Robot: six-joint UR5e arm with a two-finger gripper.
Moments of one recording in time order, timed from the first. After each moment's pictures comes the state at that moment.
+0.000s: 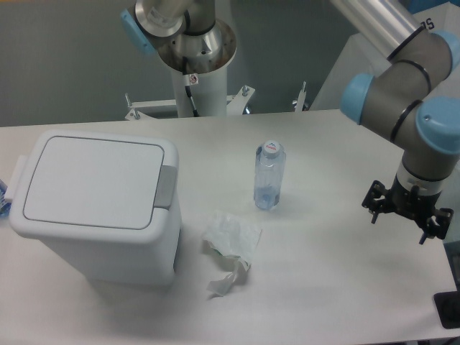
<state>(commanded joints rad) 2.76 -2.19 -1.18 -1.19 1.52 1.31</state>
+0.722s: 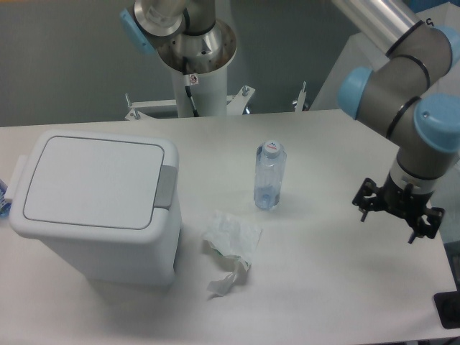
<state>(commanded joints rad) 2.75 -2.07 -1.28 -1.20 1.41 1.18</state>
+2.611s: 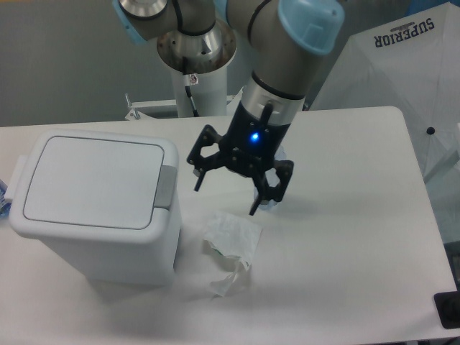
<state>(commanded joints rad) 2.46 -1.80 -1.38 -1.32 1.06 0.76</state>
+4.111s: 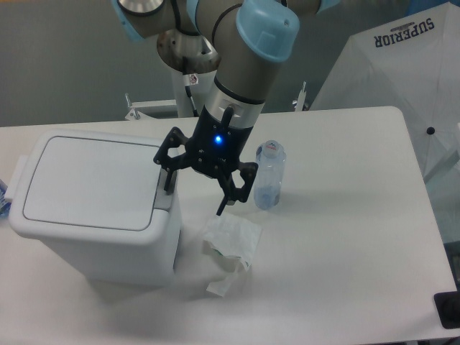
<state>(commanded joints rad) 2.45 -1.76 -1.49 -1.21 1.05 0.70</state>
